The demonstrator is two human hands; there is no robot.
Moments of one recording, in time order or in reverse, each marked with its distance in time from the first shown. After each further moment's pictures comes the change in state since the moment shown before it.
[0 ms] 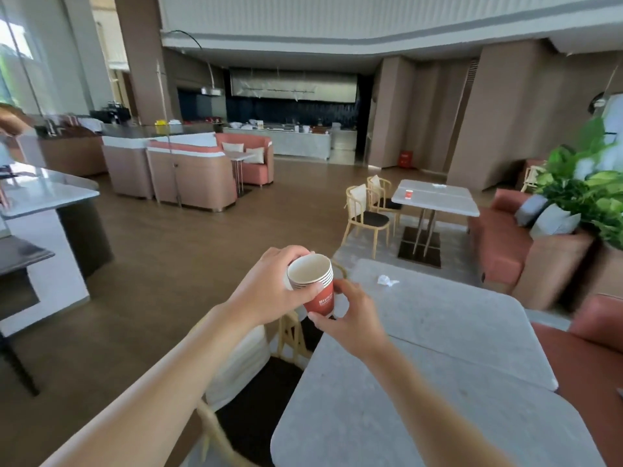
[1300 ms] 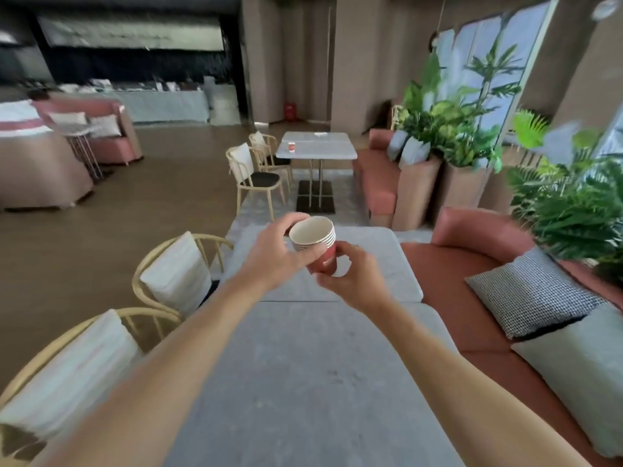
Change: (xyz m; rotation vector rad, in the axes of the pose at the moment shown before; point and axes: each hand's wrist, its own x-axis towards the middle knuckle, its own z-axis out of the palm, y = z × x) left_hand 0.145 0.116 0.287 -0.339 -0.224 0.075; right_hand -0.031 0.192 -0.227 -0.211 0.204 0.332
